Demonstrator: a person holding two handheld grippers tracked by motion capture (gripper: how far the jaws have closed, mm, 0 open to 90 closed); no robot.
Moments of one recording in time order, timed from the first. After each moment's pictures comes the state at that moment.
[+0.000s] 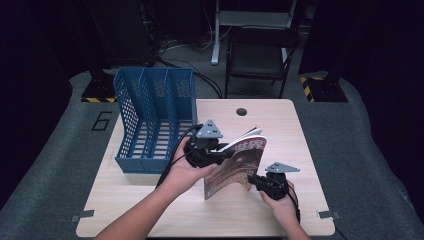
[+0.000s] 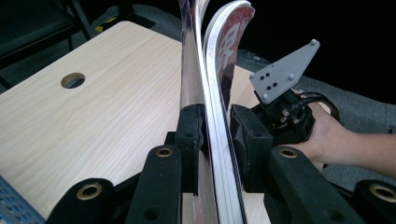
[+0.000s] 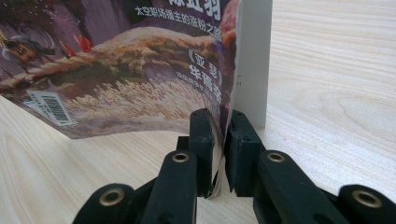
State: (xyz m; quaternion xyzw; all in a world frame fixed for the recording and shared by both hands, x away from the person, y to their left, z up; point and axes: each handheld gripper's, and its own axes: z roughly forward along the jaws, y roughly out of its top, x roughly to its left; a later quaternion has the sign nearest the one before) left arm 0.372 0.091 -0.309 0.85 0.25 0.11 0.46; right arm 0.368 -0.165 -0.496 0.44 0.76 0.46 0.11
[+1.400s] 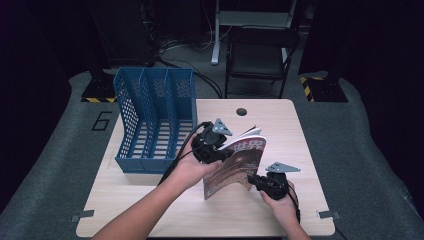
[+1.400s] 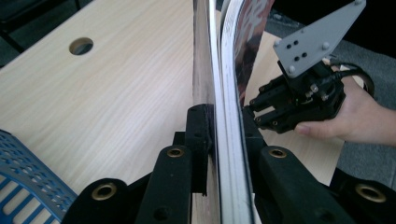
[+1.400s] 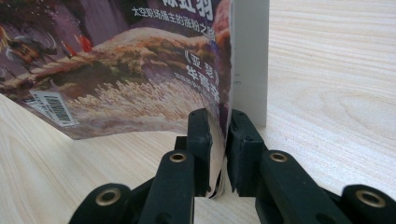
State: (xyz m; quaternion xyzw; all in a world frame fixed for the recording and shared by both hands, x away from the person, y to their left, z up) left arm 0.384 0.075 -0.311 0.89 0.26 0.10 0.36; right arm 0.368 -0.166 -0.497 0.44 0.76 0.47 0.11
